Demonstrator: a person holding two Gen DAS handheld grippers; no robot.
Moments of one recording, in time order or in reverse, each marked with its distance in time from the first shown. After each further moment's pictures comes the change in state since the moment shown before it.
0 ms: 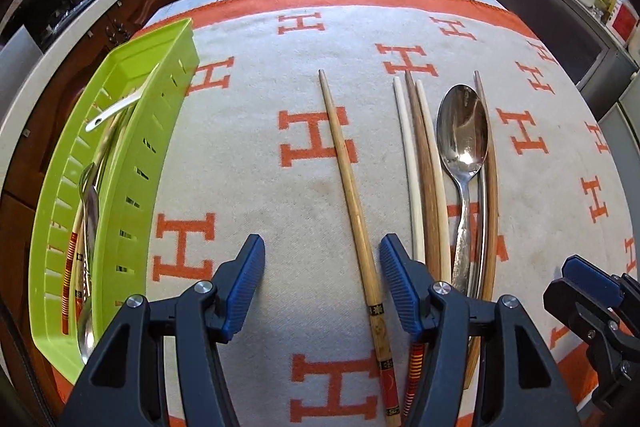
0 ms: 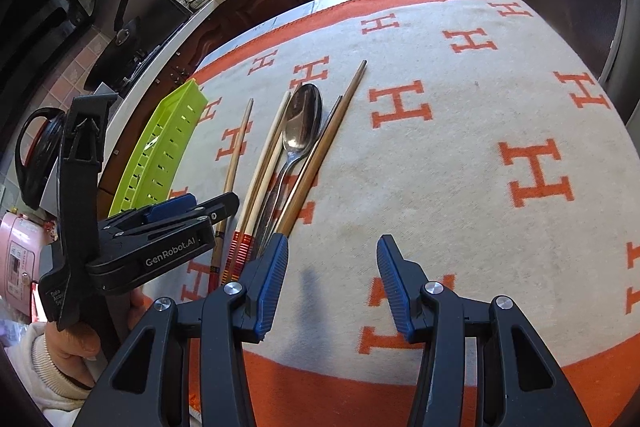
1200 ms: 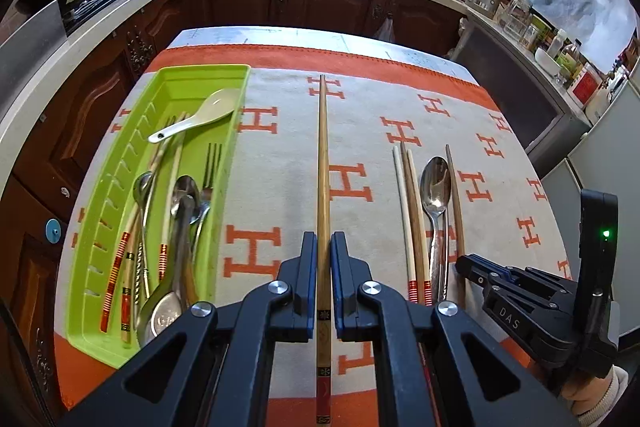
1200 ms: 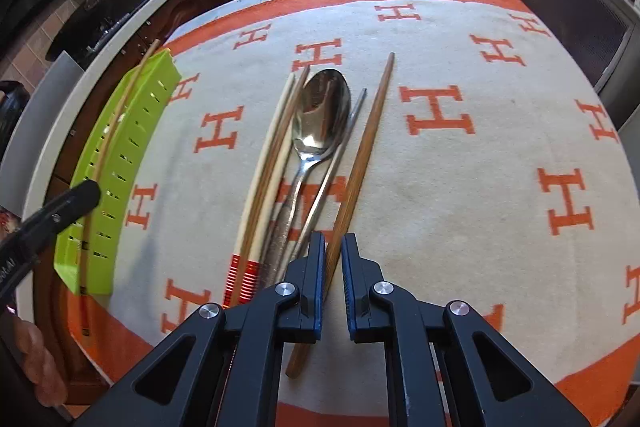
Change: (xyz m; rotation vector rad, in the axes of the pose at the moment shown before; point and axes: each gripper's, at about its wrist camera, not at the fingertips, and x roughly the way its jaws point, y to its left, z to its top) left arm -0.078 0.079 -0.009 -0.110 -0.146 -0.196; right arm 0.055 0.056 0.024 -0.062 0.065 -0.209
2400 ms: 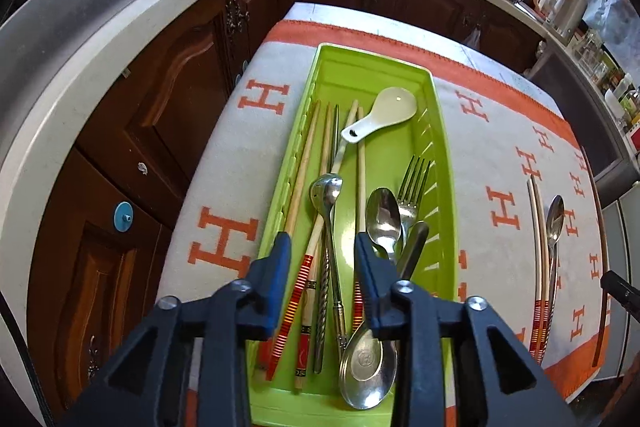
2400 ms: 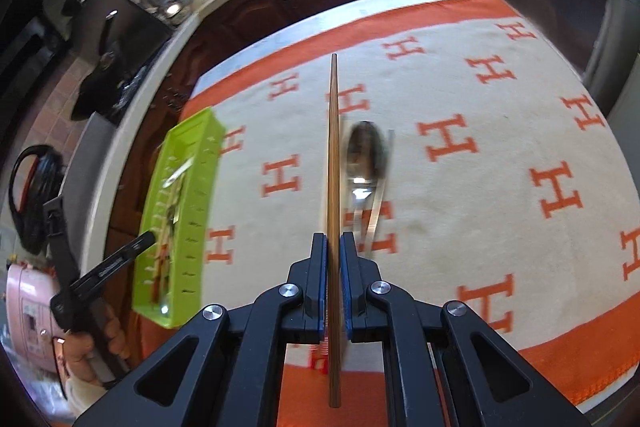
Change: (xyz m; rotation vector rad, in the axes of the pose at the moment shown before) left arm 0.010 0.143 0.016 -0.145 0.042 0.152; right arm -0.070 0.012 0.015 0.155 -0.052 0.162
